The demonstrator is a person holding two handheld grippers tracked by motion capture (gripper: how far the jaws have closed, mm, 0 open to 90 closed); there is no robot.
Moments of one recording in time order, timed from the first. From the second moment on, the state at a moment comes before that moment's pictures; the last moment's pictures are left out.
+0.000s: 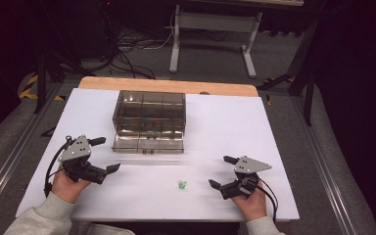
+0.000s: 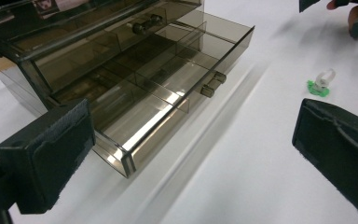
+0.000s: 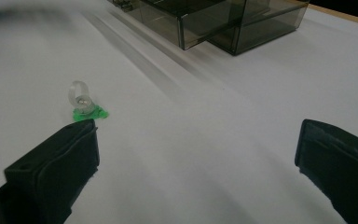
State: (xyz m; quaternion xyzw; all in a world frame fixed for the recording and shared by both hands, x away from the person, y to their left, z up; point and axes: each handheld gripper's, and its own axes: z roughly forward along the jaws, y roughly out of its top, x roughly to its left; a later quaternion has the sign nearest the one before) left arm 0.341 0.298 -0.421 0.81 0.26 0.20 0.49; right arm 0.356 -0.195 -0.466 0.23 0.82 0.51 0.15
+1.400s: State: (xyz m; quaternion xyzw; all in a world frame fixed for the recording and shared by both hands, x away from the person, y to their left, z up) left arm 0.340 0.312 -0.444 0.78 0.28 0.19 0.53; right arm 0.349 -0.177 -0.457 0.22 0.83 0.49 0.15
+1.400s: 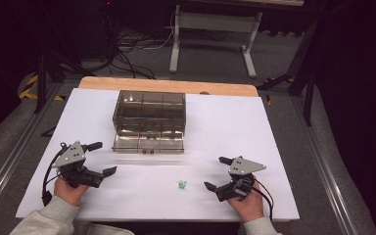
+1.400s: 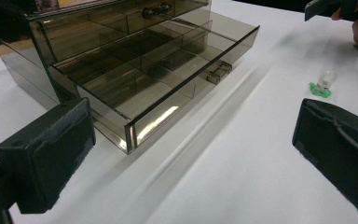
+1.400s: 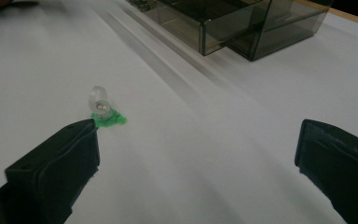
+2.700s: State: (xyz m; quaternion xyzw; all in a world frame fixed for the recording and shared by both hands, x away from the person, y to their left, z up) left arm 0.341 0.312 -0.445 0.78 0.29 0.18 0.52; right arm 0.343 -0.100 -0.464 0.16 0.87 0.46 0.10
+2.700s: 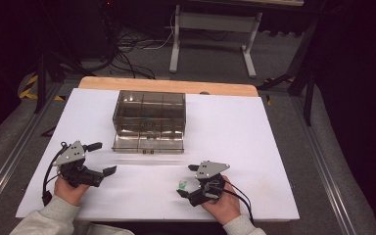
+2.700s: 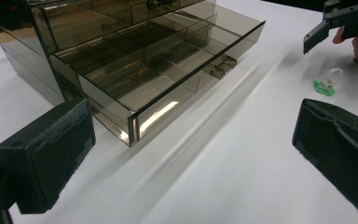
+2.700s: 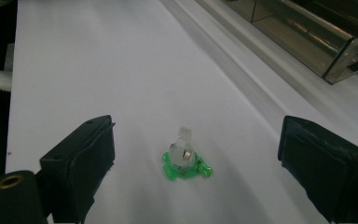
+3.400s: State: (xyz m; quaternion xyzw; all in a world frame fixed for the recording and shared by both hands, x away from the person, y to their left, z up) left arm 0.342 0.312 -0.446 0.78 0.29 0.18 0.52; right arm 0.343 -0.092 -0.468 0.17 0.89 0.42 0.10
